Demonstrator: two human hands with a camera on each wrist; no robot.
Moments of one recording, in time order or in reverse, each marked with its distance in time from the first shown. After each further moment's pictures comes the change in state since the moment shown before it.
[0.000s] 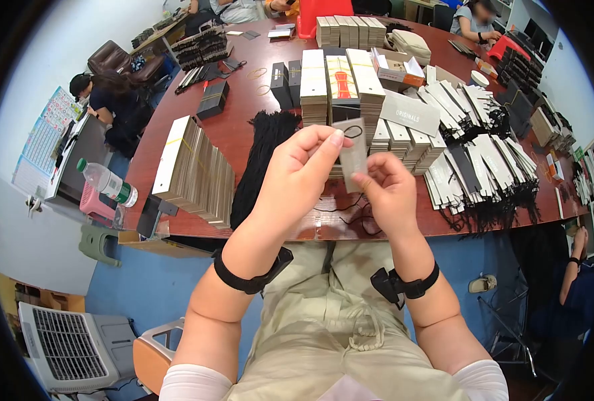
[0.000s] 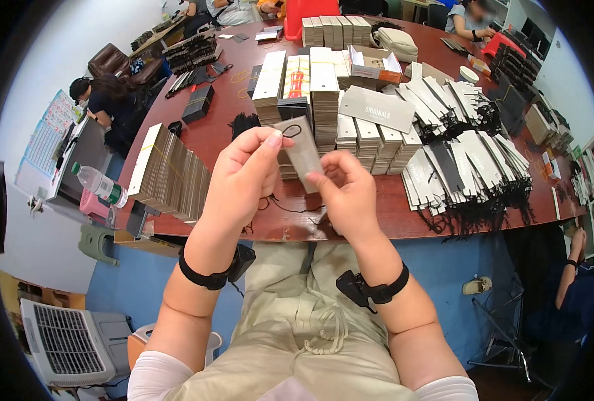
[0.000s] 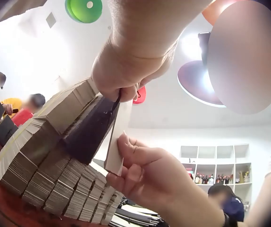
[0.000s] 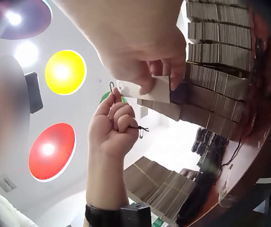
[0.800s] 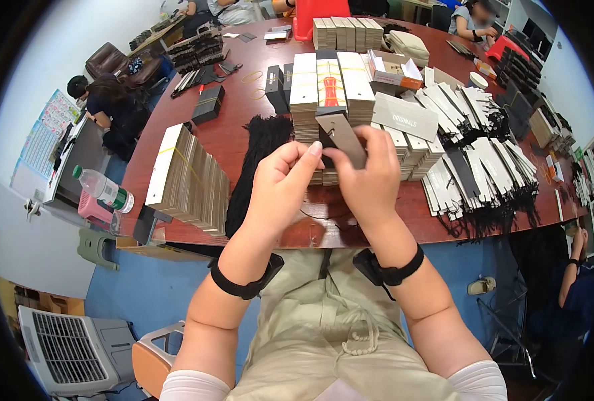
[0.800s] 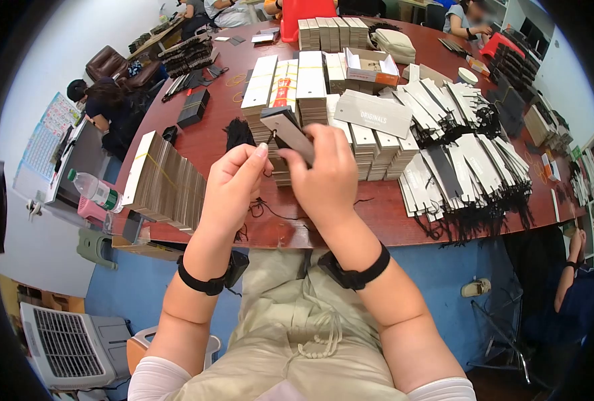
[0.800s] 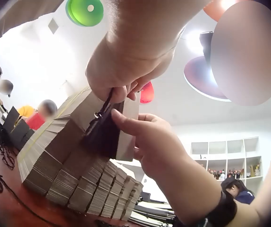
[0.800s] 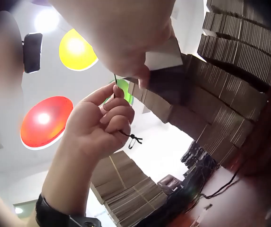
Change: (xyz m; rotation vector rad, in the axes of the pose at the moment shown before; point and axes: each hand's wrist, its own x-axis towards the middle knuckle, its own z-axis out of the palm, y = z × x) left_hand 0.009 -0.021 -0.015 0.106 0.109 -0.004; right_hand 0.036 -0.002 0.029 -0.767 0.218 -0.521
